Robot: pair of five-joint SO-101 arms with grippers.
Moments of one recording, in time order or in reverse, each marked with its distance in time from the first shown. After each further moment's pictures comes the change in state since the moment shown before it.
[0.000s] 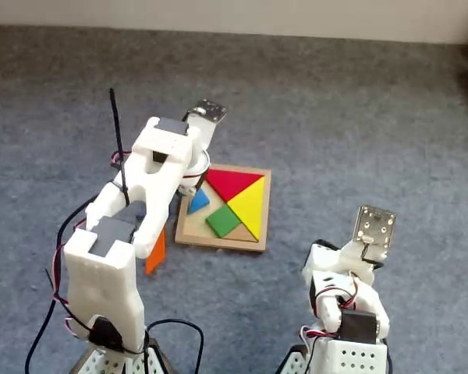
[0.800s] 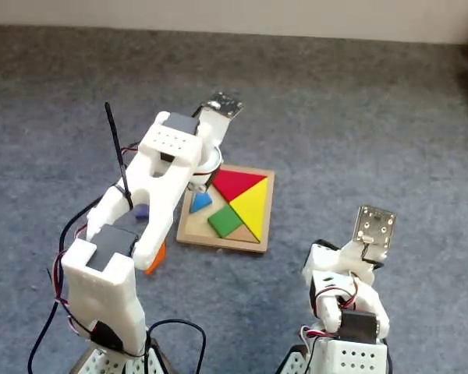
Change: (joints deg) left arm 3.0 -4.9 -1.8 3.7 -0.1; right arm 0.0 0.0 0.0 0.0 0.0
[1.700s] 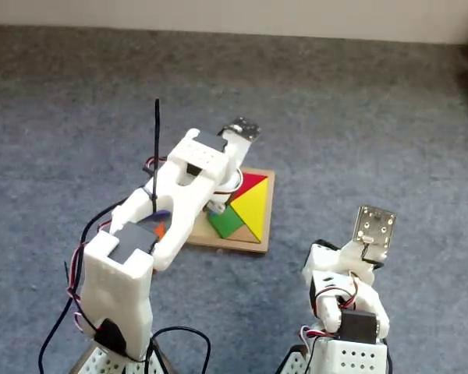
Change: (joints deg) left arm 8.4 5.9 1.9 -1.8 5.2; right arm 0.0 0.0 0.0 0.0 0.0
